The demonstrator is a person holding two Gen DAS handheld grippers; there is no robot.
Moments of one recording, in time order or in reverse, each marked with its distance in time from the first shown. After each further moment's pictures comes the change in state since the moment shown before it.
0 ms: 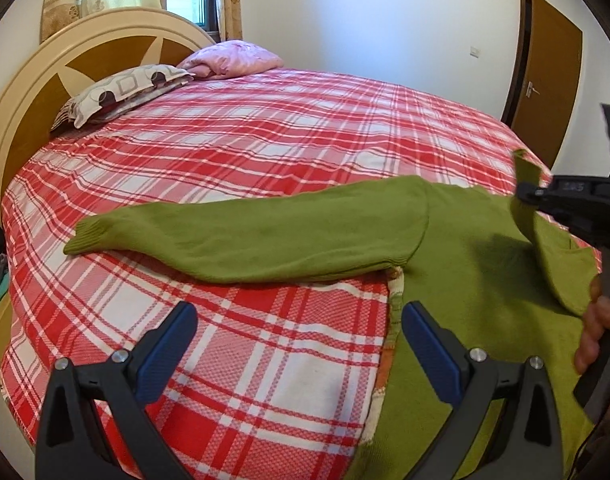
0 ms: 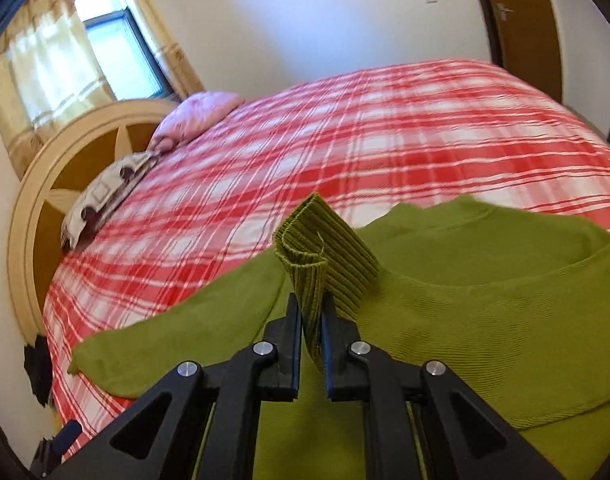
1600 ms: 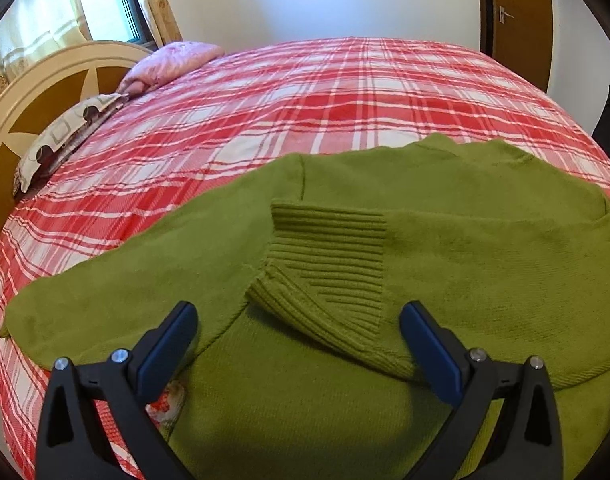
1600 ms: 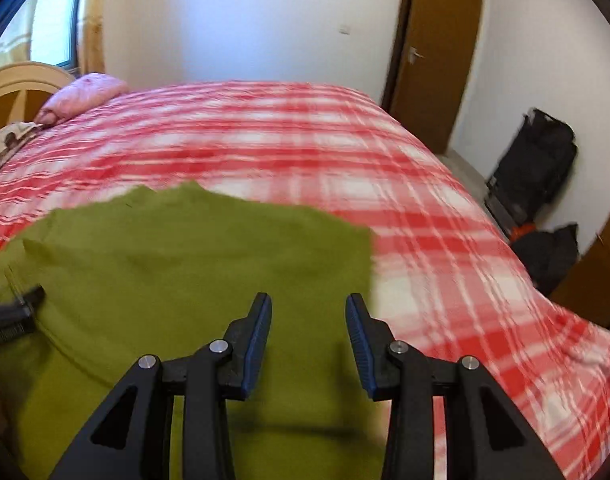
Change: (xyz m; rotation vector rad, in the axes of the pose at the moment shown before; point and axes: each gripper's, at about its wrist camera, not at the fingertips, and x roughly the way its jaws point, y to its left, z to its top) left arm 0.098 -0.172 0.028 0.215 0.089 0.074; right arm -0.071 -0.173 -0.019 -0.126 -0.068 -0.507
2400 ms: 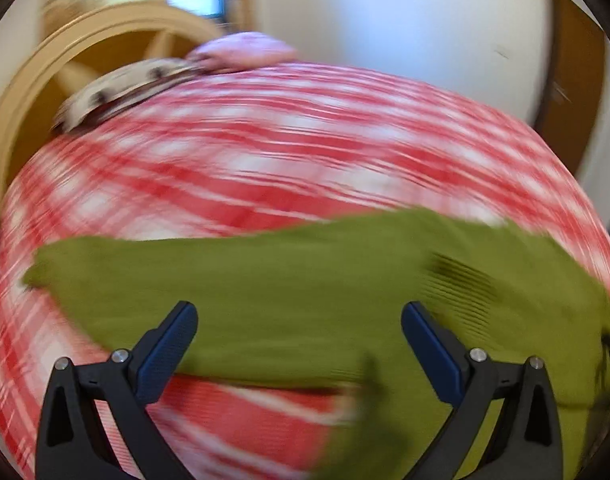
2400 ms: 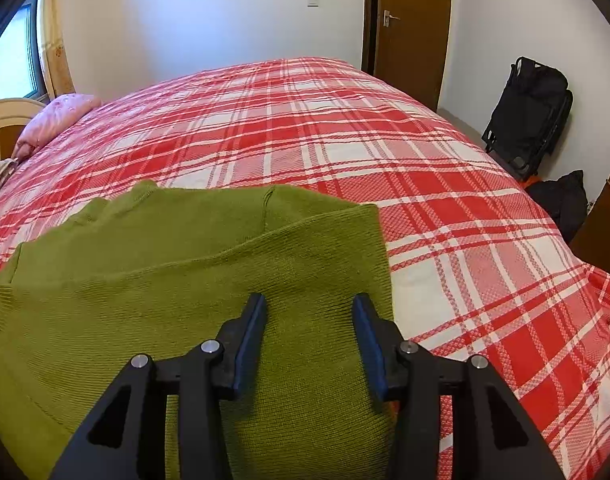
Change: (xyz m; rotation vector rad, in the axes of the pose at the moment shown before) left arm -0.026 0.129 -0.003 -0.327 -0.051 0.062; right arm 0.045 -0.037 -0.015 0.177 0.081 -0.022
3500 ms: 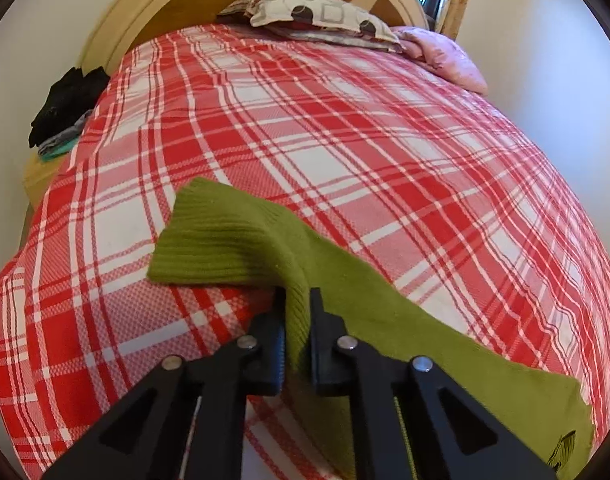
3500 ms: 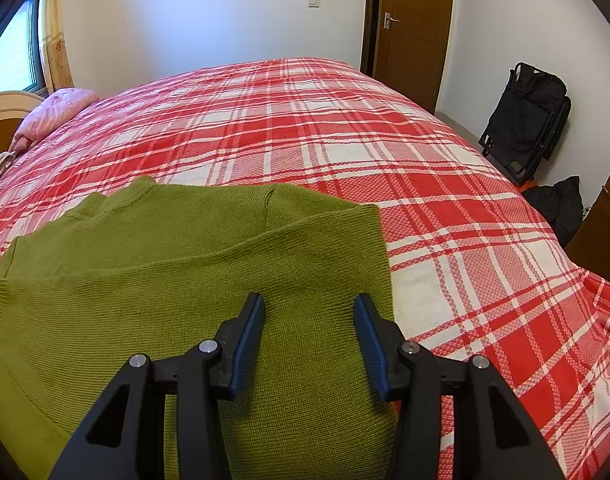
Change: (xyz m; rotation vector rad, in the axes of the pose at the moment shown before) left arm 0.072 0.196 0.020 -0.521 0.078 0.230; right arm 0.000 0.002 0.000 -0.013 0.000 -0.015
